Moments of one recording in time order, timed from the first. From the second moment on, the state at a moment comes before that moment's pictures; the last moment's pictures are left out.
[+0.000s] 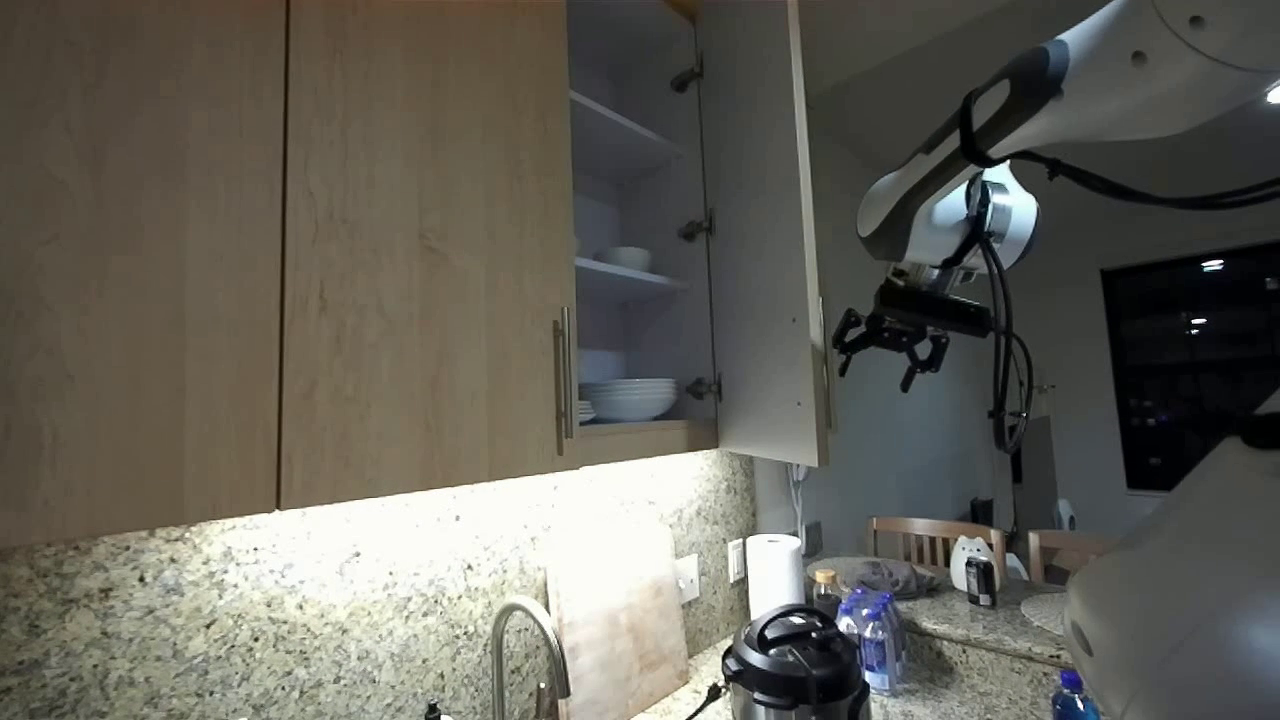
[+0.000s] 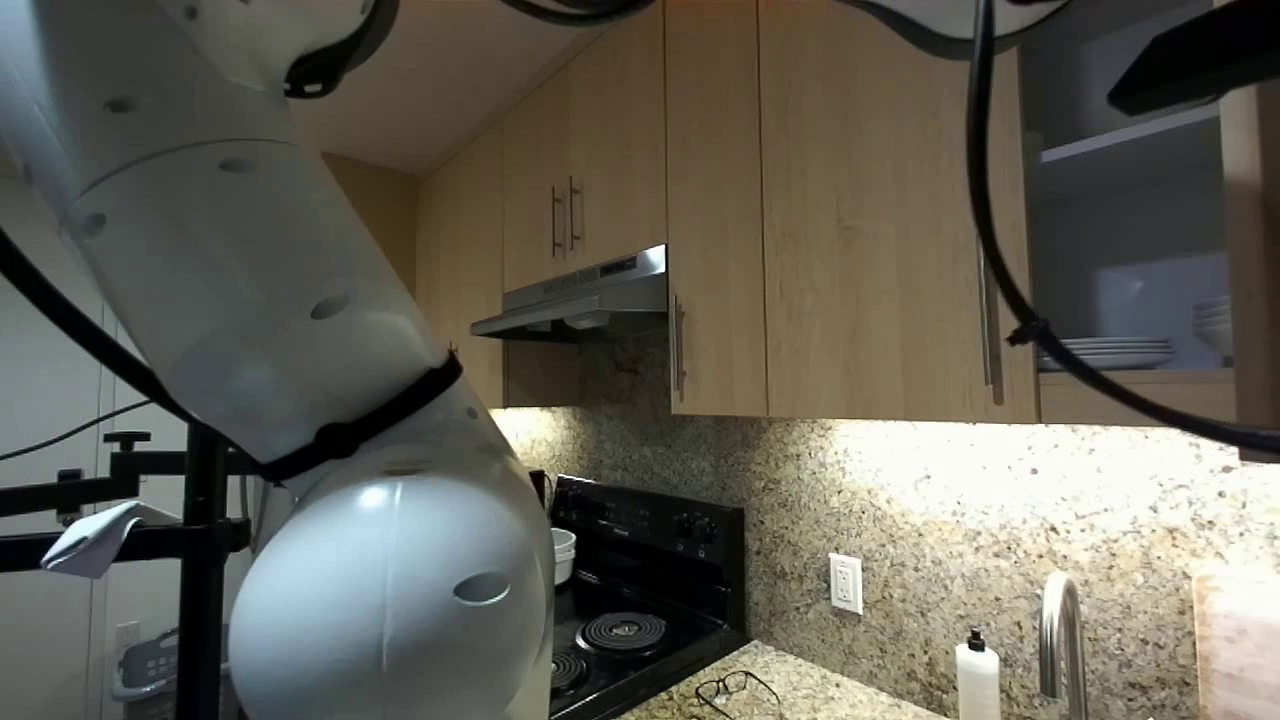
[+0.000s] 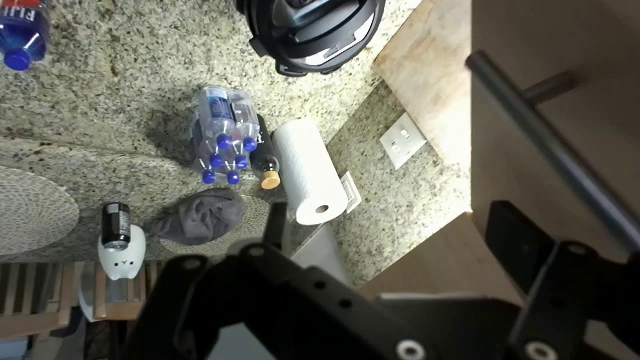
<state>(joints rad) -0.39 -0.55 -0.39 -2.31 0.01 2.44 0.19</state>
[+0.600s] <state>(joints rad) -0.53 -0.45 -0.42 -2.22 -0.06 2.40 0.22</state>
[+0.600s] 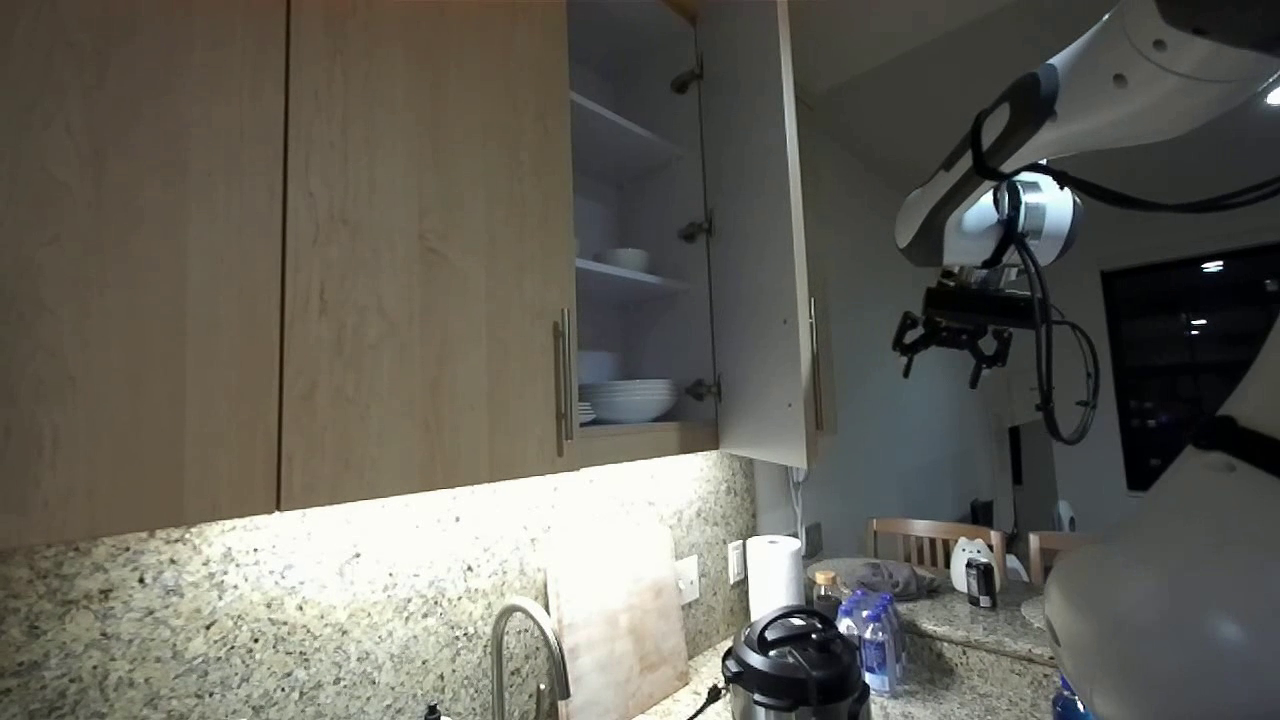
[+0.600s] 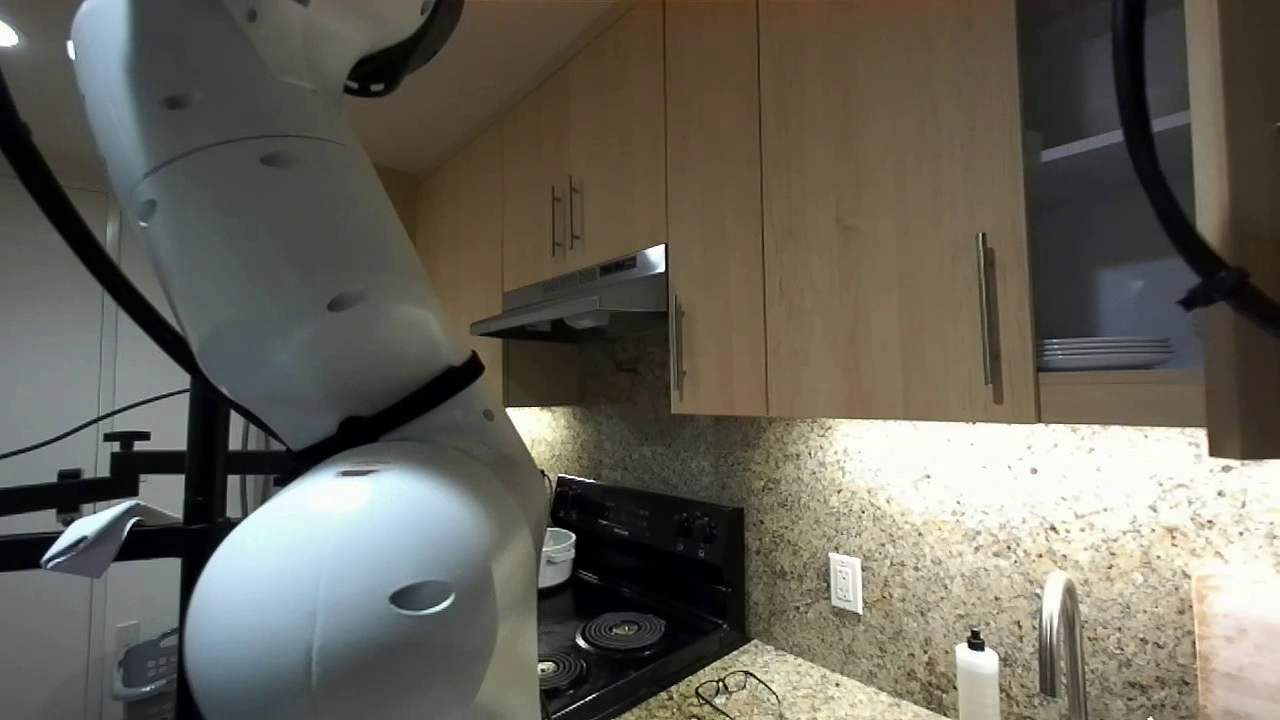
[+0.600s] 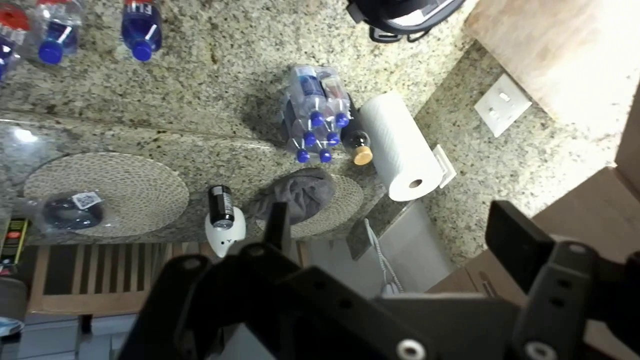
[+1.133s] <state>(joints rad) -0.56 -0.55 -0.38 -2.30 -0.16 2.05 0.21</state>
